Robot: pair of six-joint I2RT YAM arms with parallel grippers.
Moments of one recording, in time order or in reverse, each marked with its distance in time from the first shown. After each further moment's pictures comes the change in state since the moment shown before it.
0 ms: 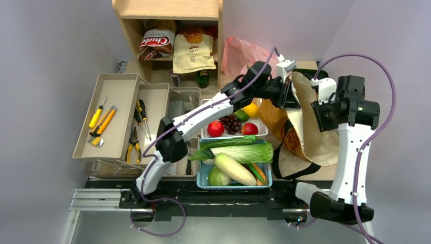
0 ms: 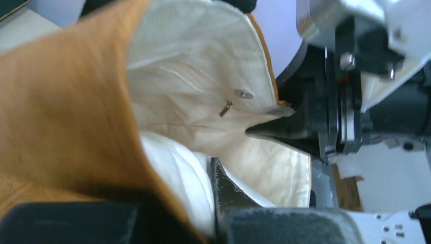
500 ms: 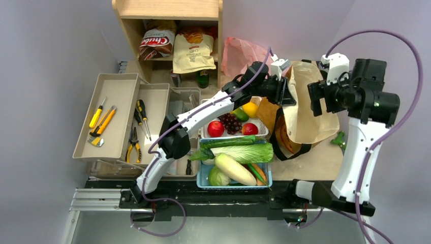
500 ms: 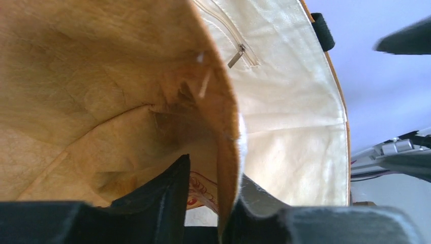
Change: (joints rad) left arm 0.043 0.075 0.020 0.026 -0.087 -0.031; right arm -0.001 0.129 0.334 -0.030 -0.108 0.019
